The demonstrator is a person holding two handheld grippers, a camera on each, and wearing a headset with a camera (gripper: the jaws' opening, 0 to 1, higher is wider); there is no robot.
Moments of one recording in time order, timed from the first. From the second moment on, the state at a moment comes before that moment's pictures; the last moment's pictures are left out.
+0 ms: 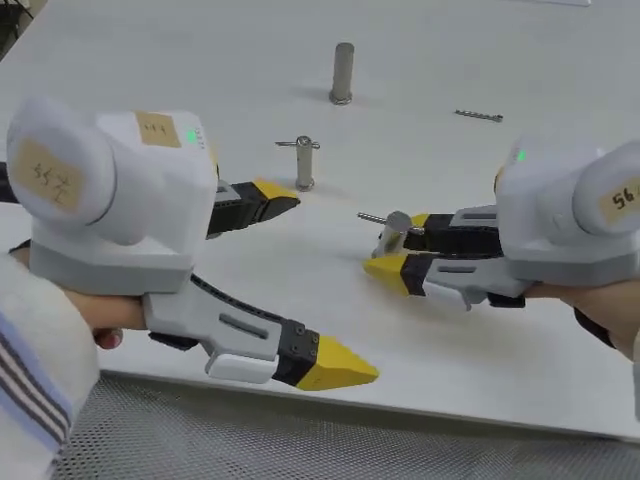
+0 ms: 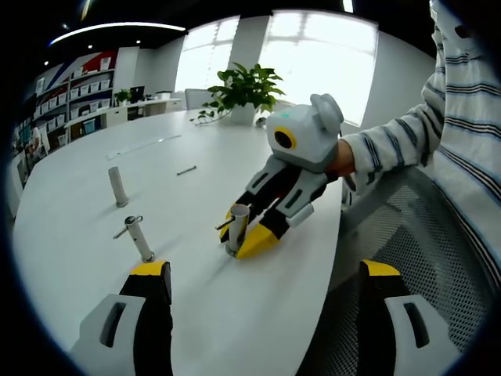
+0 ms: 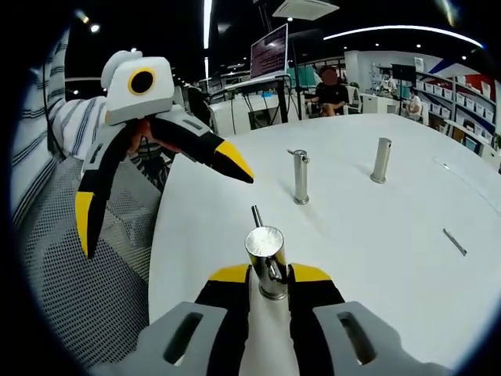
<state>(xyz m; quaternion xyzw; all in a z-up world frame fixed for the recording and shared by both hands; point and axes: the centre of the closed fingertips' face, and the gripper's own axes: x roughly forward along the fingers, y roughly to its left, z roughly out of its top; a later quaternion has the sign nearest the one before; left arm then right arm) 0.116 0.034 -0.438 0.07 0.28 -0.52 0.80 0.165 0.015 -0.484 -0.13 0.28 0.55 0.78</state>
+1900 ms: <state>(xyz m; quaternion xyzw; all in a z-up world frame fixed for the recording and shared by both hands) 0.120 0.057 -0.451 0.06 0.32 -0.46 0.82 0.238 0.001 -0.481 -0.18 0.24 0.57 0.76</state>
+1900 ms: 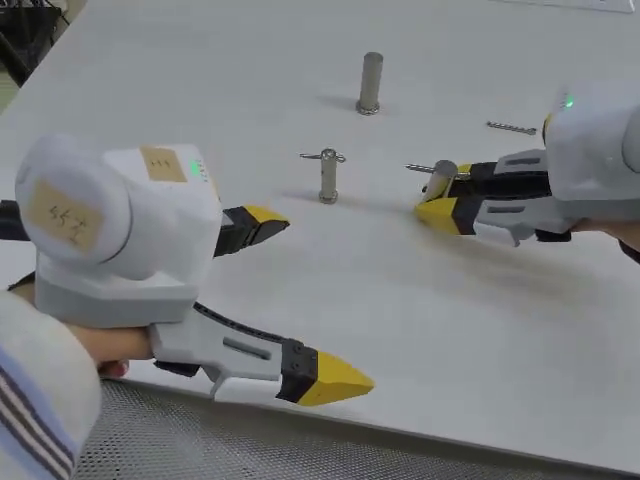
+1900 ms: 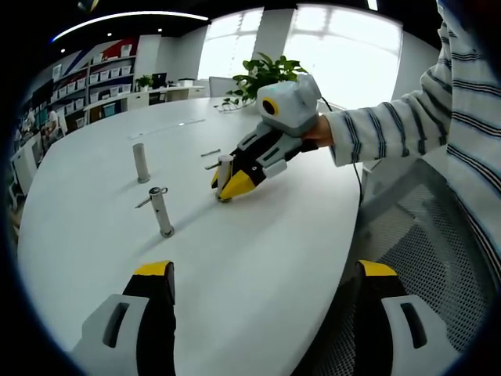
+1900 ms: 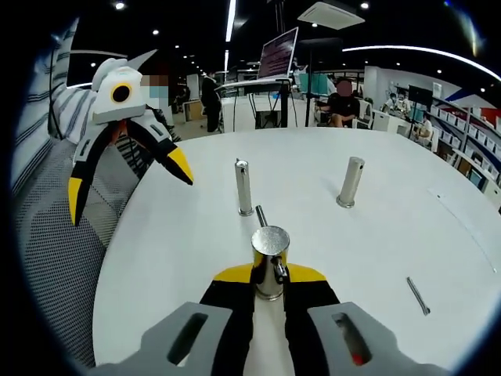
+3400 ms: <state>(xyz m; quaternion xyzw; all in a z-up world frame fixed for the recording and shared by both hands) 0.122 0.064 -0.445 0.06 0.32 -0.45 0.83 0.226 -0.009 -0.455 -0.16 0.24 0.52 0.80</state>
